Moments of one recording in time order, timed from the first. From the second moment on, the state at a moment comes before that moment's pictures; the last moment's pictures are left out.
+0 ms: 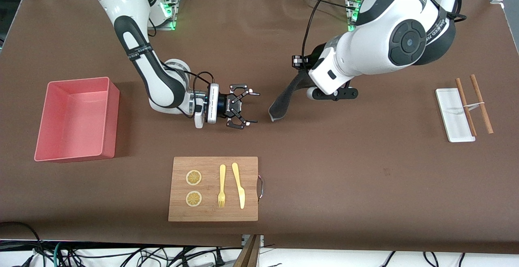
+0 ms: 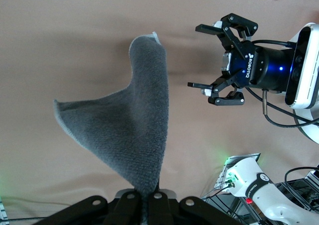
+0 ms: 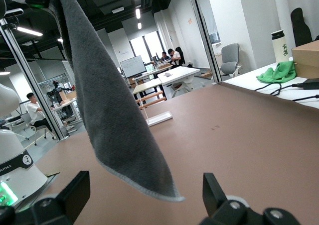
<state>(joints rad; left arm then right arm) -0.41 0.38 -0.07 -1.27 -0.50 1.47 -0.61 0.36 0.60 0.15 -1.84 1.86 2.06 -2.17</state>
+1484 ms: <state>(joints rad) -0.50 0.36 -0.07 -1.26 -0.50 1.54 -0.70 0.49 0.61 0.14 -1.73 1.95 2.07 -2.17</state>
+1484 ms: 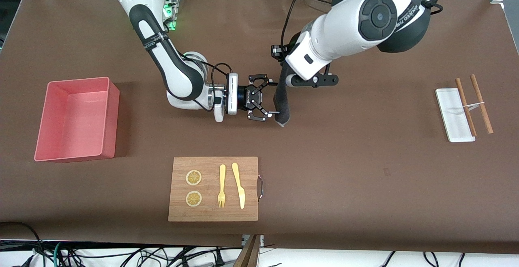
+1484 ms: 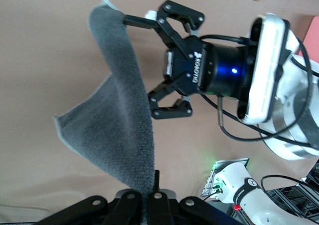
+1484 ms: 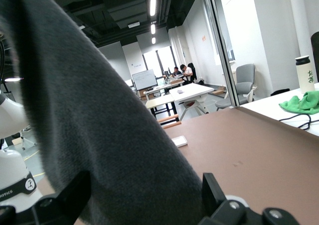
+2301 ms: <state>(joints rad) -0.56 0.33 -0.06 -1.26 -0.50 1.55 -0.73 0.52 0.64 0.11 -1.66 1.99 2.09 -2.16</state>
